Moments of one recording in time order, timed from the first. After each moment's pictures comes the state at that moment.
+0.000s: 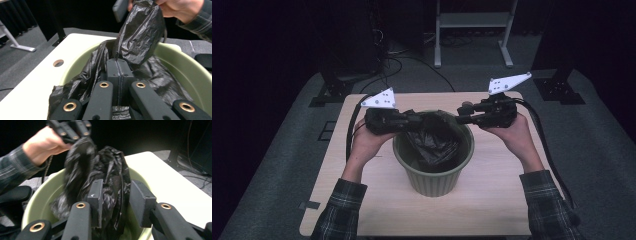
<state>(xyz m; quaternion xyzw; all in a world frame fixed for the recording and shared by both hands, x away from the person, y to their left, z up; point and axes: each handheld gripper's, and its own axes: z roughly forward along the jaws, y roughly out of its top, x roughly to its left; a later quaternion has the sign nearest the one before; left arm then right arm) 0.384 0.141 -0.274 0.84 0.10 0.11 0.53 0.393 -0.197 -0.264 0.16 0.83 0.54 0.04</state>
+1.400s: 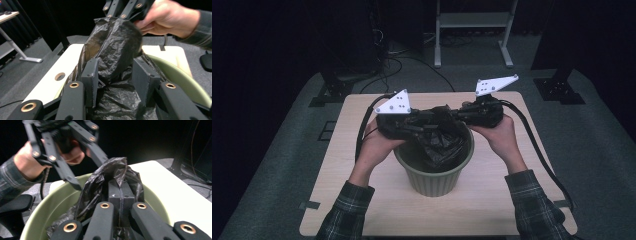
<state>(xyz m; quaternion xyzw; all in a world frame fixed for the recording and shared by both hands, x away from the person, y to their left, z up) 0.364 0.103 -0.261 0.84 0.06 0.15 0.52 0.391 -0.166 -0.266 0.15 0.81 0.56 0.04</state>
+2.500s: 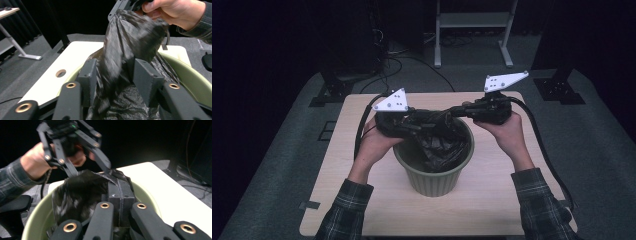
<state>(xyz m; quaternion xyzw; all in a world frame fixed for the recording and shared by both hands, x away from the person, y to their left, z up) 0.374 0.109 -0.267 0.84 0.07 0.14 0.52 0.392 -0.183 -0.258 0.15 0.81 0.56 0.05</state>
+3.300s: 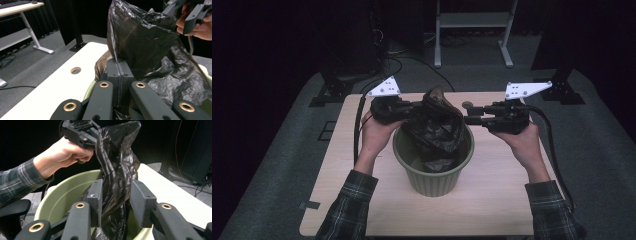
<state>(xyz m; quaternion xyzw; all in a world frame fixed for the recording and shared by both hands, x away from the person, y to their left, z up) 0.401 0.126 -0.266 0.81 0.16 0.15 0.55 0.369 -0.219 -0.266 0.18 0.79 0.59 0.07</state>
